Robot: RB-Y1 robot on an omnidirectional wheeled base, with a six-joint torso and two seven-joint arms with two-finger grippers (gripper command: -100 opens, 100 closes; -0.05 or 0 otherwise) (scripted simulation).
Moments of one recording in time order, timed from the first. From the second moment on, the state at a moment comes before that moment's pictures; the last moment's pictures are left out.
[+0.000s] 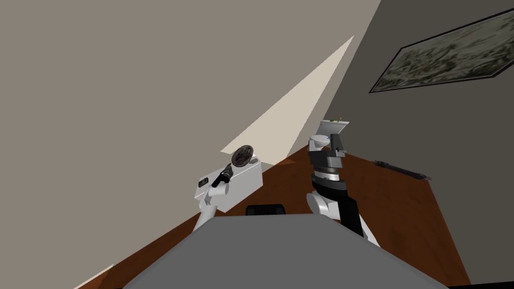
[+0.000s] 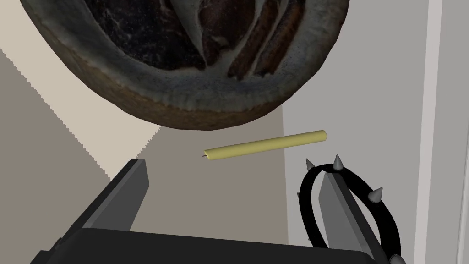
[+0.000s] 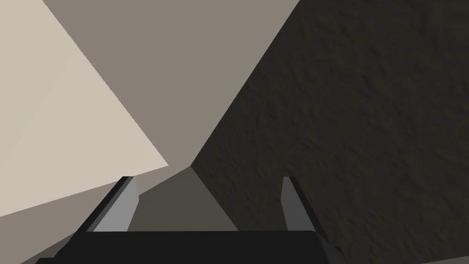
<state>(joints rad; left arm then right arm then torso) 0.12 0.19 0.07 -1.70 0.09 0.46 0.13 0.51 -0.01 0.02 -2.38 -0.08 -0.50 -0.02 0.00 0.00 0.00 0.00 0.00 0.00</state>
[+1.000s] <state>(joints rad) 0.08 0.19 0.08 -1.56 0.11 0.69 0.08 0.51 -0.01 0.02 -2.38 -0.08 -0.50 -0.02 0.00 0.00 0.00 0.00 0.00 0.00</state>
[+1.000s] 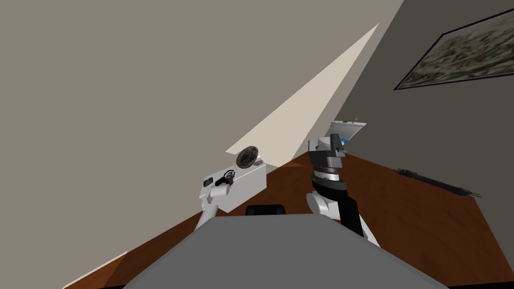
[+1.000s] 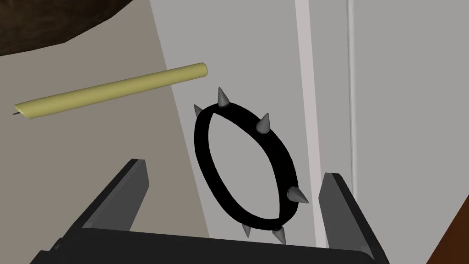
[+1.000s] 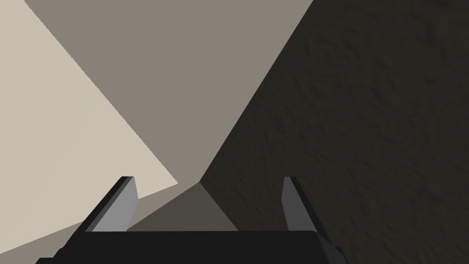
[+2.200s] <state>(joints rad) 0.05 0.20 0.08 -1.41 0.11 0.70 0.06 0.51 -0.01 0.02 -2.38 -0.08 -0.50 -0.02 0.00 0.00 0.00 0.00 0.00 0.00</state>
